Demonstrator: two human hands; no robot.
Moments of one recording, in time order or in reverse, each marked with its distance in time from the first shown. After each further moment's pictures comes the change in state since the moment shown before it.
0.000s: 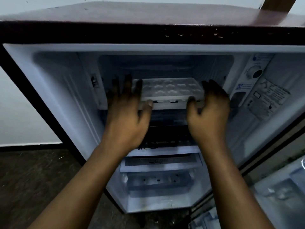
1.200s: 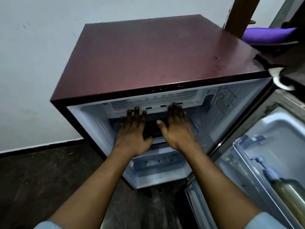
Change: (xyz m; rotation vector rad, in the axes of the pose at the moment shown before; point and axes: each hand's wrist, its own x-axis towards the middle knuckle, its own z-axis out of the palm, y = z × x) left_hand -0.019 -0.003 -0.015 0.246 -0.680 0.039; right_hand -0.030 -0.037 -0.023 -0.296 -0.814 0.144
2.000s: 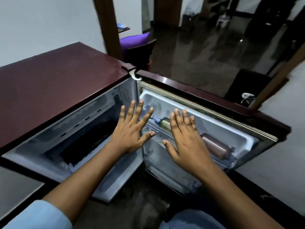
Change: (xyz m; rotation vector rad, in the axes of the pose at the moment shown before) left_hand -0.093 0.194 -0.089 0.067 0.252 0.993; right_hand -0.358 -0.010 -0.160 -0.258 0.353 0.419
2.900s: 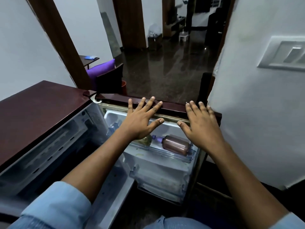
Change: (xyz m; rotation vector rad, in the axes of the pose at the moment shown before) left_hand 0.123 0.136 -0.057 -0.064 -0.106 0.180; right_hand -0.049 0.142 -0.079 -0.164 0.045 0.461
